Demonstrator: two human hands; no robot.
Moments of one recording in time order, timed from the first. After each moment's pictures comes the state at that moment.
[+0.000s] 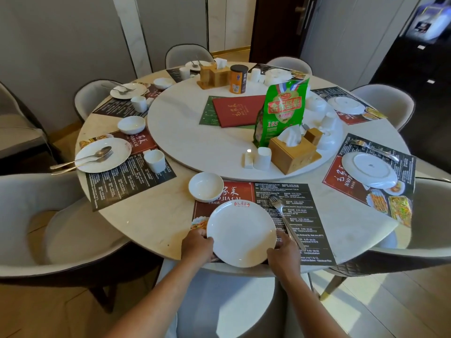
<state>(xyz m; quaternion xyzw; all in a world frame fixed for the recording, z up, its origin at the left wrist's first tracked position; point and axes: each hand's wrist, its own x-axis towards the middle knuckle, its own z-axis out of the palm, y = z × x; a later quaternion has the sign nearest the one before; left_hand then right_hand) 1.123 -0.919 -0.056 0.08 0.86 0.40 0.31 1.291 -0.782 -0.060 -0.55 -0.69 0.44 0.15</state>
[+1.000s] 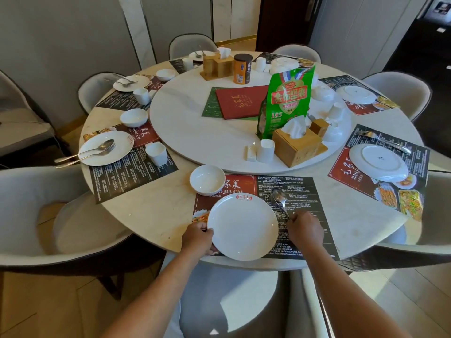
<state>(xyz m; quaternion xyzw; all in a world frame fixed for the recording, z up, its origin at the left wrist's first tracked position) 1.119 -0.915 -0.067 0.03 0.83 0.44 0.34 1.287 -0.703 -0.055 -0.58 -0.78 0.22 0.06</state>
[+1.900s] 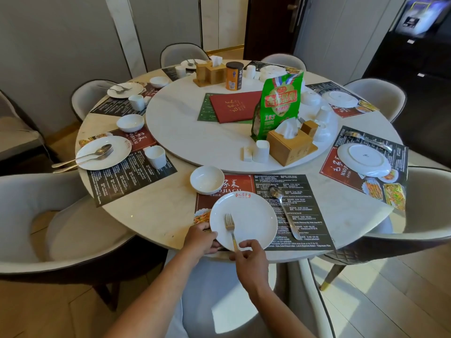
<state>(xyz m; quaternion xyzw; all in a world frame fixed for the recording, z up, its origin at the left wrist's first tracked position) 1.119 -0.928 -0.072 0.04 0.77 0.49 0.40 1.273 -0.886 -0.047 -0.53 -0.62 0.56 0.14</state>
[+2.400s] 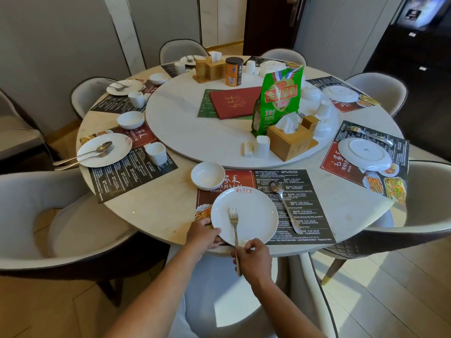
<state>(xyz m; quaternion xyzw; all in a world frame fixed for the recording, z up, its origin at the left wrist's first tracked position) 1.121 -0.928 -0.074 0.04 0.78 0.49 0.39 1.276 -0.883 -0.049 -0.54 -0.55 0.61 0.15</state>
